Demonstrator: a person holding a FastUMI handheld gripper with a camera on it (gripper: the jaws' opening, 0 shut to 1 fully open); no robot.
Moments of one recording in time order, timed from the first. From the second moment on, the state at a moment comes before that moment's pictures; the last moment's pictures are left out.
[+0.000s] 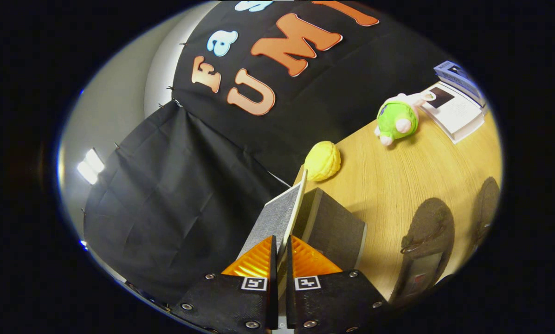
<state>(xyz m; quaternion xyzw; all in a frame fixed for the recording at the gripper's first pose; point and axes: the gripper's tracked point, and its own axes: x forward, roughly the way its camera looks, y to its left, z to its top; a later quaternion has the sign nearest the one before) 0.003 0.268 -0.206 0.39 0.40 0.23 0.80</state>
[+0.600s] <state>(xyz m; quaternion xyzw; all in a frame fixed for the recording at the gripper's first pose) 0.045 0.338 -0.097 0.41 0.33 0.29 0.80</state>
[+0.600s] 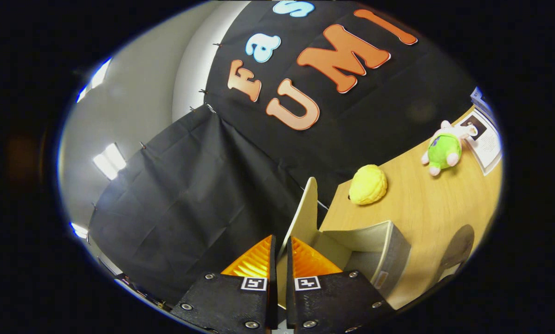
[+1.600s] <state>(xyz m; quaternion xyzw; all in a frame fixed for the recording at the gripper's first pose) 0.006 0.506 -0.122 0.40 0.40 0.34 0.75</state>
